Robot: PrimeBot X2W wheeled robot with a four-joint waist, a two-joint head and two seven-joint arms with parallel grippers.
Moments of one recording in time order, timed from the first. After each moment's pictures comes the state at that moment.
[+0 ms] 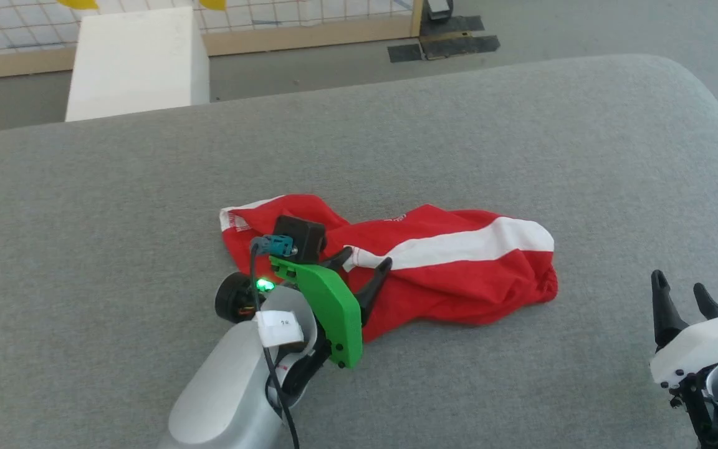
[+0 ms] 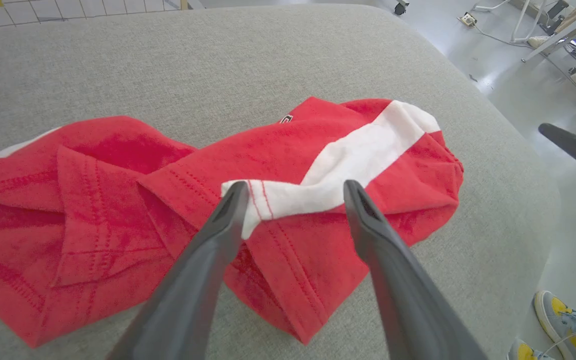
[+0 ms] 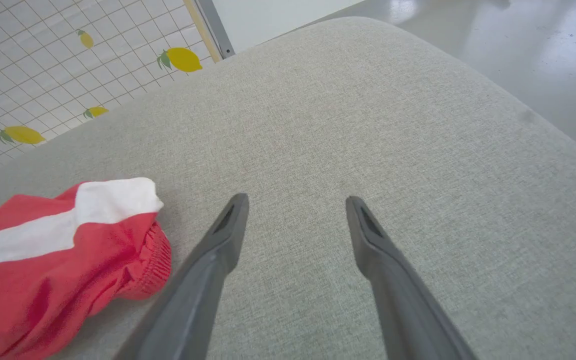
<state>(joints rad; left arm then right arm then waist) -0.41 0.10 -0.46 0.29 -0.51 -0.09 0.31 -0.14 -0.05 -0.34 0.22 0.27 0.13 0.17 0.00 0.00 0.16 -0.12</state>
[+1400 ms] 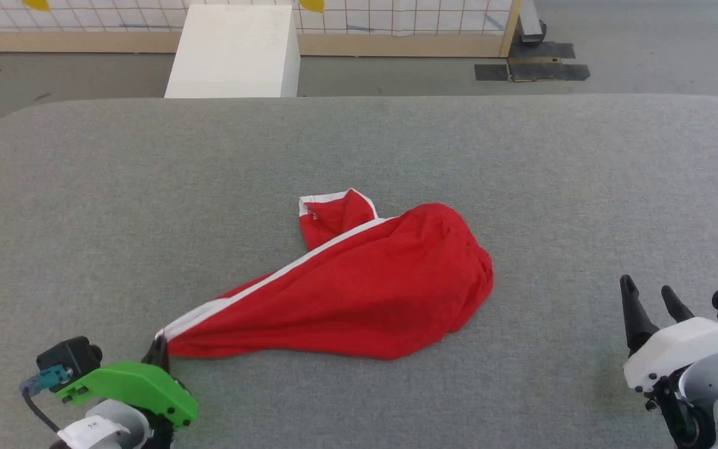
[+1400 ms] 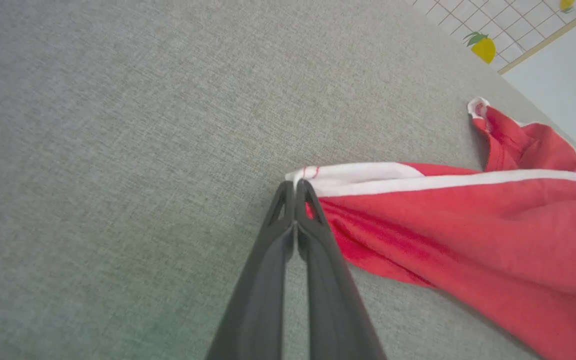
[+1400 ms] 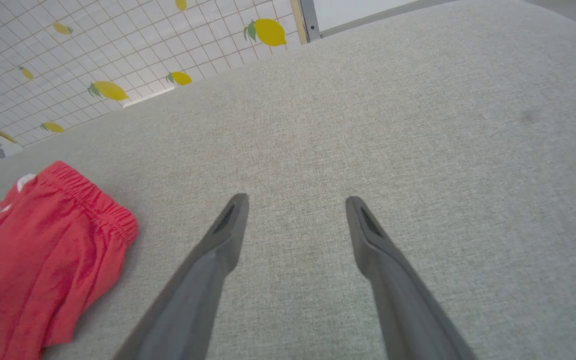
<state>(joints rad) -0.03 0.22 -0.05 0.19 -0.71 0.19 0.13 -0.14 -0.05 -0.26 0.27 0.28 0.13 0.15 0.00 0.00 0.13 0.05</state>
